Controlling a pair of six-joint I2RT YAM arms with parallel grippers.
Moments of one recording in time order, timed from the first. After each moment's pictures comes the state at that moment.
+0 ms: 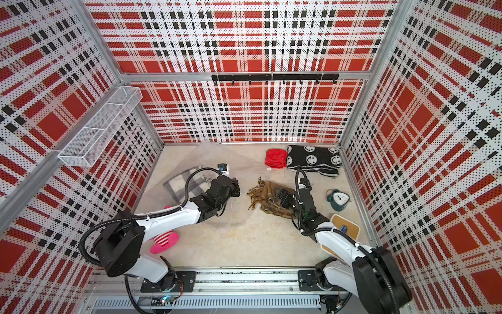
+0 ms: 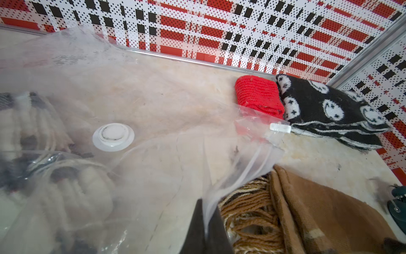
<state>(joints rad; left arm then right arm) -0.73 1.53 0.87 0.16 -0.43 -0.54 0.42 1.14 0.44 0.23 -0.03 0.85</state>
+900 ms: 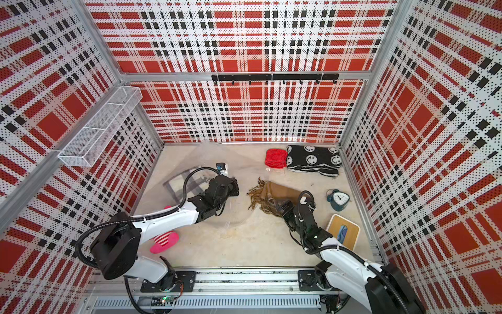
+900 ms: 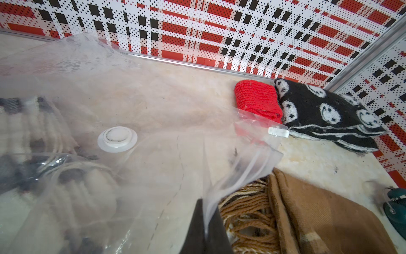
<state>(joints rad) -0.73 1.50 0.87 0.14 -0.43 -0.53 0.54 0.95 0.23 0.21 0.04 1.35</state>
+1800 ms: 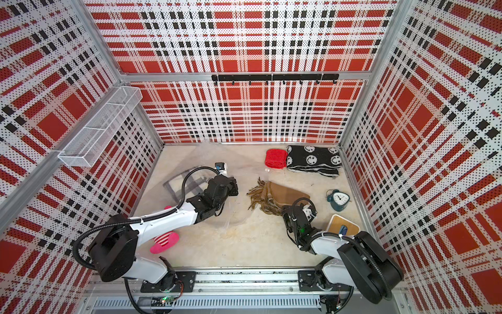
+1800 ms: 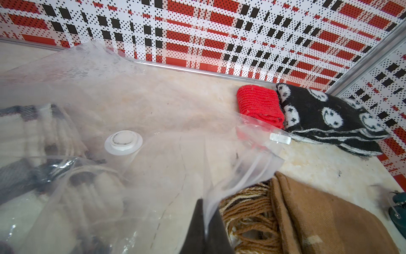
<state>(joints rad) -0.74 1.48 0.87 0.13 -0.46 -0.52 0.54 1.29 0.22 0.46 0.21 1.58</state>
